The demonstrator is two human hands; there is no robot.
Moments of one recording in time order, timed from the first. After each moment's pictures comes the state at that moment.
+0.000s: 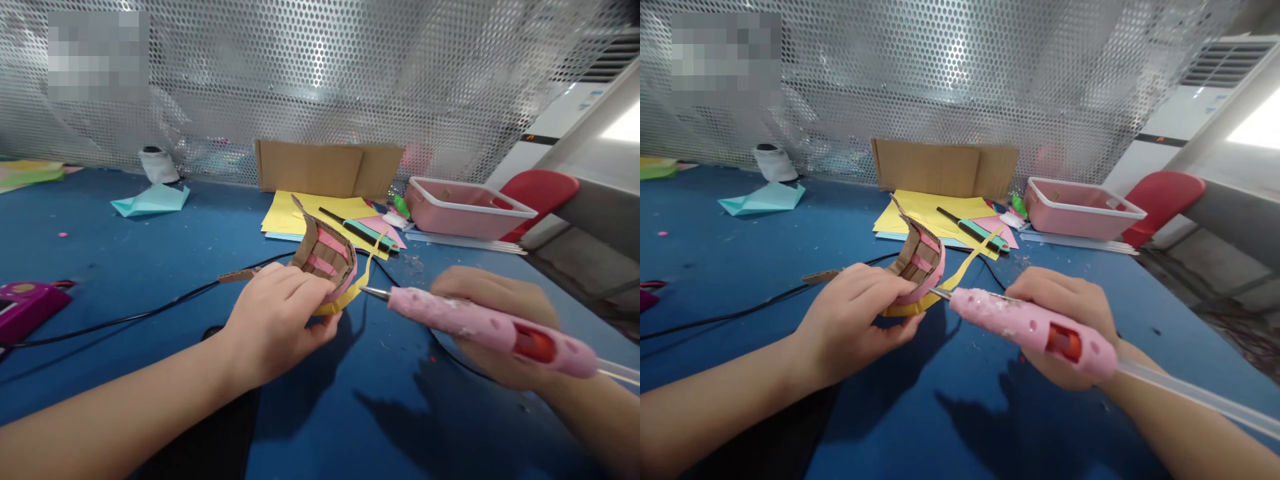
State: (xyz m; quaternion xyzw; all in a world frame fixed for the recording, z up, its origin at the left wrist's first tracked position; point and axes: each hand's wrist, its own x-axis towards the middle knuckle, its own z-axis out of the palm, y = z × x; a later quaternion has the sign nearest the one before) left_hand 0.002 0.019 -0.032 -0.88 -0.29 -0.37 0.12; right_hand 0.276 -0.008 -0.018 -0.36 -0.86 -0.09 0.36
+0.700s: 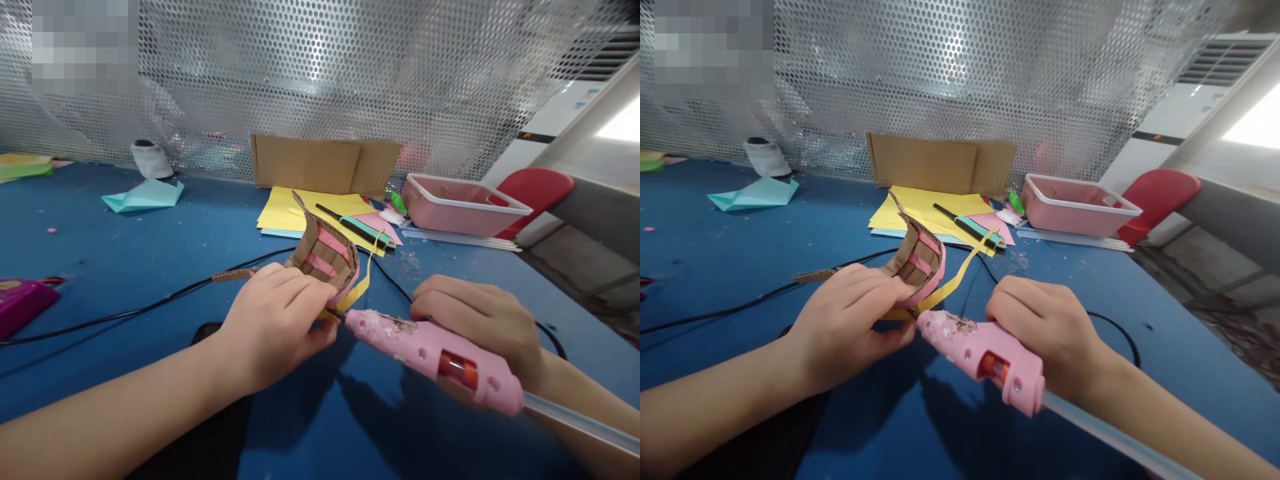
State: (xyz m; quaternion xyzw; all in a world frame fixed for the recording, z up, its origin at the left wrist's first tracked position) left_hand 0.009 0.014 -0.033 -0.88 -0.26 -0.37 0.13; right_hand 0.264 -0.011 -0.027 -0.30 -0.89 -0.15 0.31
